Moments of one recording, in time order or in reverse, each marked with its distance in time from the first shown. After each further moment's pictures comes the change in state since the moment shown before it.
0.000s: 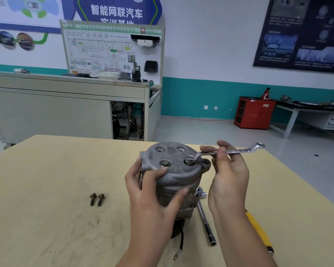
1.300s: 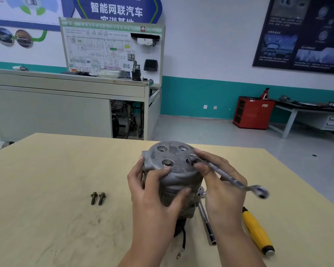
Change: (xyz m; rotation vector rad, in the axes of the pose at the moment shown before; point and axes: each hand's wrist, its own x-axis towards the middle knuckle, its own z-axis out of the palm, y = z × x) left_hand -0.002 -0.003 0.000 0.008 -0.024 0.008; right_hand -0.026 -0.008 -0.006 -0.223 -0.239 -0.271
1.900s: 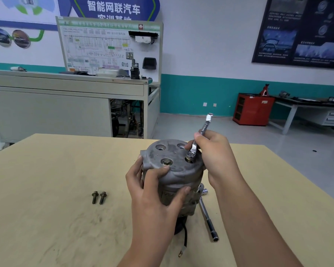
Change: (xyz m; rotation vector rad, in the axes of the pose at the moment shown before) left_hand 0.001 0.002 -0.003 0.004 0.015 0.005; right_hand 0.058 -0.004 0.021 -0.147 -0.143 0.525
